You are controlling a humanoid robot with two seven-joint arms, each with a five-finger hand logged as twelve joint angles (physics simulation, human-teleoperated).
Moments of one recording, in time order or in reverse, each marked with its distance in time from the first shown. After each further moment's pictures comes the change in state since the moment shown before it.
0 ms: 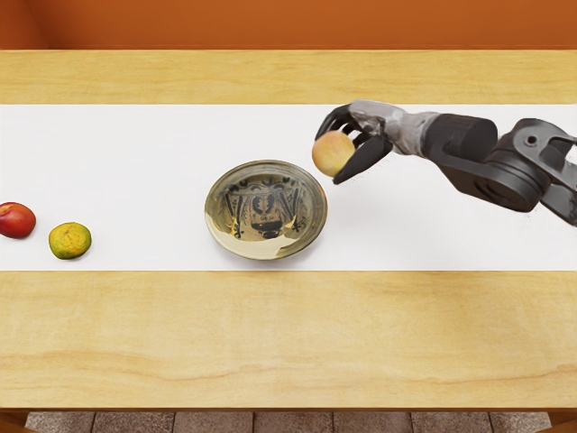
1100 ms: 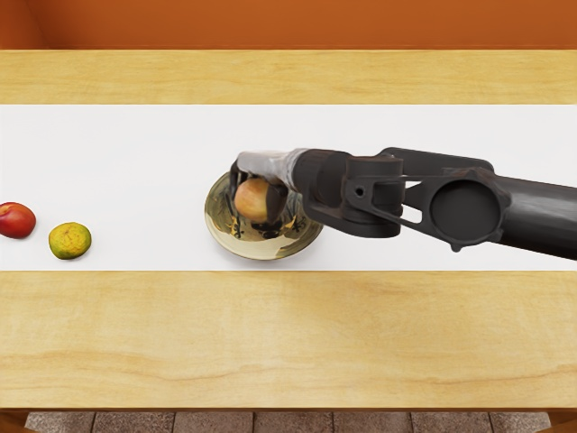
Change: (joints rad) left arm 0.000 0.000 0.000 0.000 0.000 0.000 0.000; right arm 0.233 0.386 -0.335 -0.128 -0.325 0.027 -0.115
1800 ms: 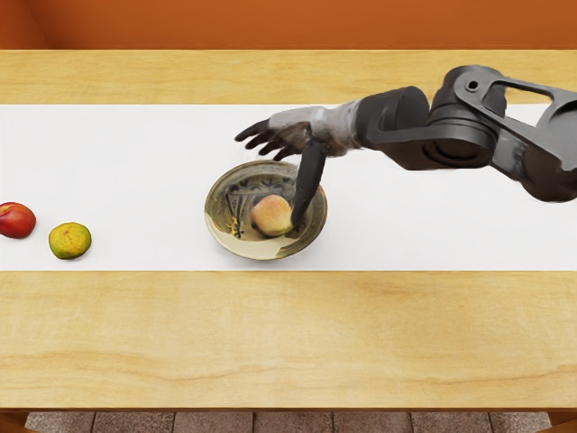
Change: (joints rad) left arm 0.000 0.000 0.000 0.000 0.000 0.000 0.000; right arm -0.009 -0.237 0.248 0.043 0.532 0.215 0.005
